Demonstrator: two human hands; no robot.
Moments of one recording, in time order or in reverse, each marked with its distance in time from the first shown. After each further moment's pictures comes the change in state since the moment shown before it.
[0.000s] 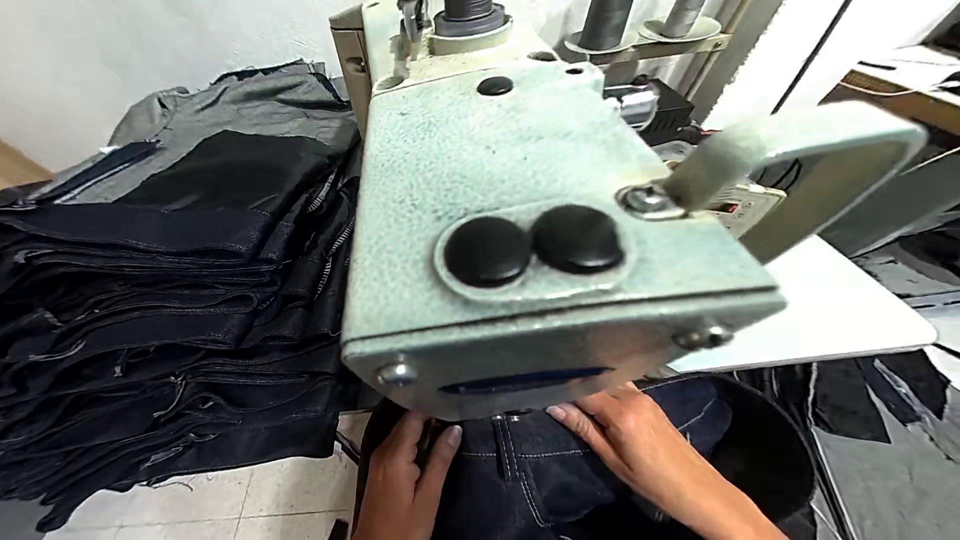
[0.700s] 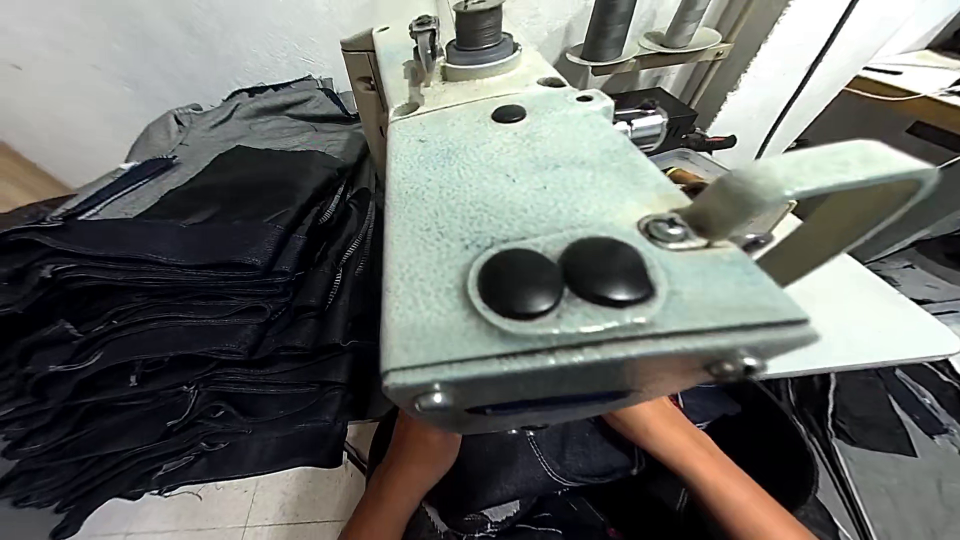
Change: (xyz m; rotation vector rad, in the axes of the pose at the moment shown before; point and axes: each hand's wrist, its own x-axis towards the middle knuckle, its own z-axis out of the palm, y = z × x) left_hand 0.051 0.011 0.006 0.268 -0.048 0.074; right_hand 0.042 0.014 0.003 -0.087 0.107 0.020
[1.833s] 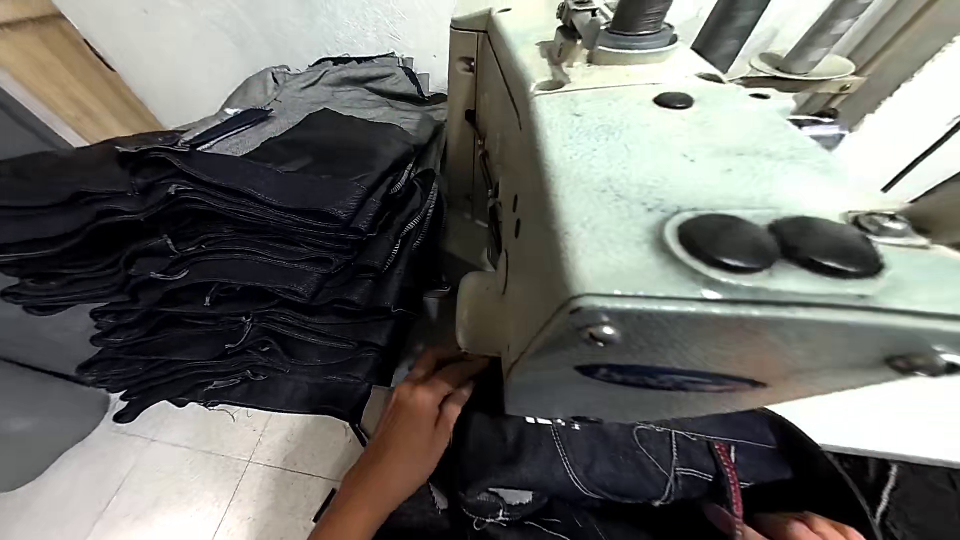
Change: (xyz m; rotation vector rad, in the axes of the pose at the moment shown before) left_hand -0.021 -0.011 -0.033 0.056 0.093 0.067; right_hand -0.137 0.048 -0.103 -0.074 -0.433 -0.068
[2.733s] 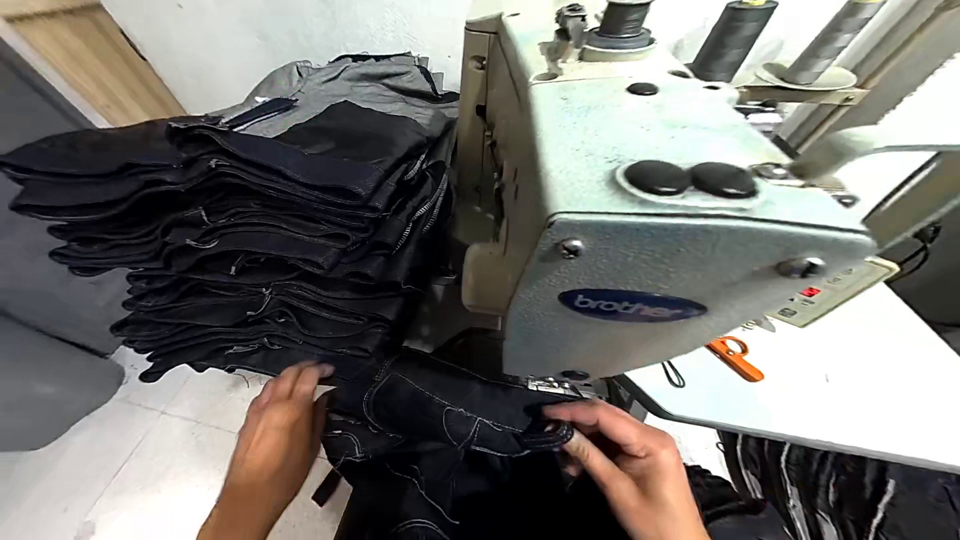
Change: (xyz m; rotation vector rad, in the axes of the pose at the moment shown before) left_hand -0.086 -0.065 -0.082 0.381 0.032 -0.214; right_hand 0.134 -0.115 0.037 0.916 0.324 0.068
